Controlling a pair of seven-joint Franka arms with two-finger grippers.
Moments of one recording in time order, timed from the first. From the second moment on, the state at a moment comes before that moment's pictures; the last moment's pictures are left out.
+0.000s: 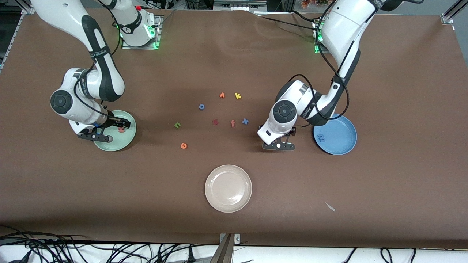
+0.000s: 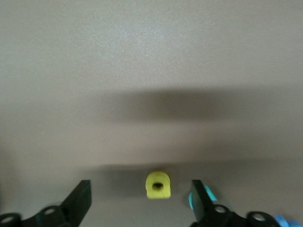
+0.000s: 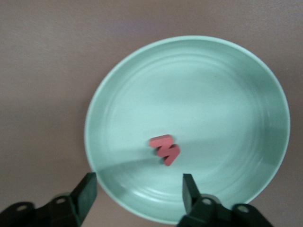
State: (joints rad) left arm -0.40 0.70 -0.16 -1.66 0.11 2.20 -0.56; right arm 0.39 0.36 -0.34 -2.11 0.19 2.30 0.10
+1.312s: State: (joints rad) left arm -0.40 0.73 -0.18 -1.67 0.11 2.21 -0.56; right arm 0.53 0.48 -0.09 -2.07 0.19 2.50 0.89
